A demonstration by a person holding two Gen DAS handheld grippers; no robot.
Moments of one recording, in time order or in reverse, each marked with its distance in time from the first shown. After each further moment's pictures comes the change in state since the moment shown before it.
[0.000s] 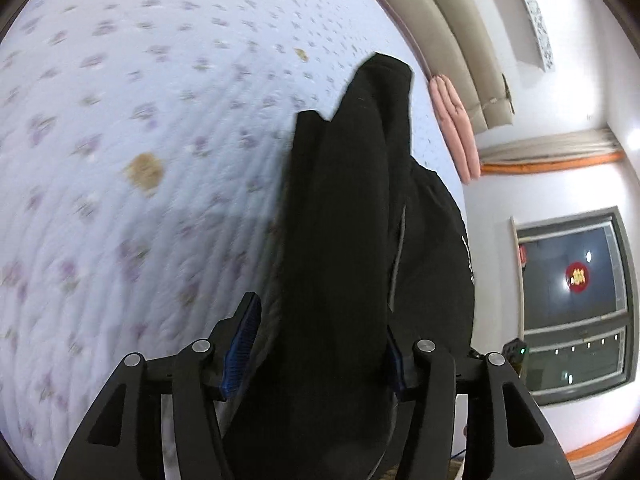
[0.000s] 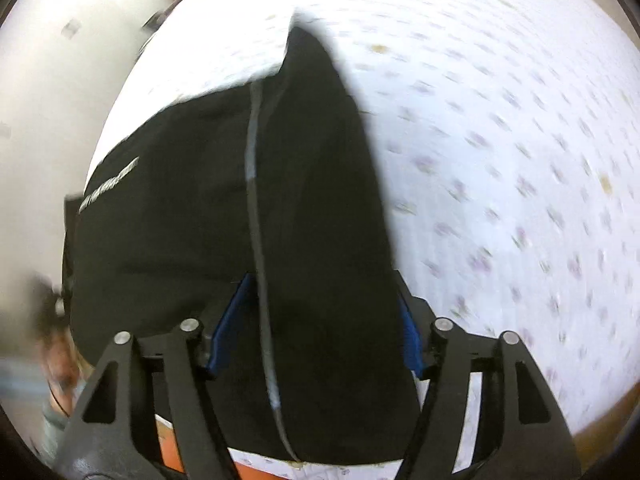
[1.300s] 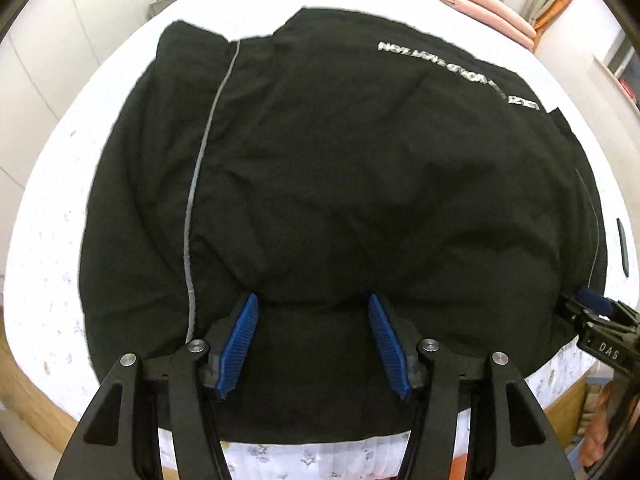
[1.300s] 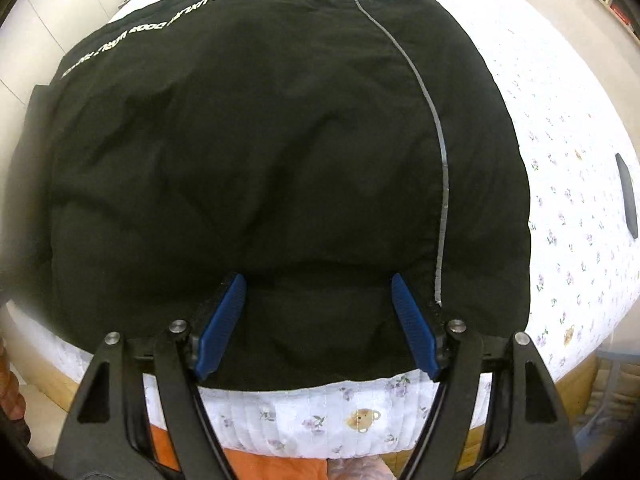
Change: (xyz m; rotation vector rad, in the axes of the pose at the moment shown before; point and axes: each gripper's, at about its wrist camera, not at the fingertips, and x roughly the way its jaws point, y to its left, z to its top) left arm 0.067 -0.125 -0.105 0.526 0.010 0.644; right arm 0.014 0.082 -0.126 -0.205 -0.010 -0.305
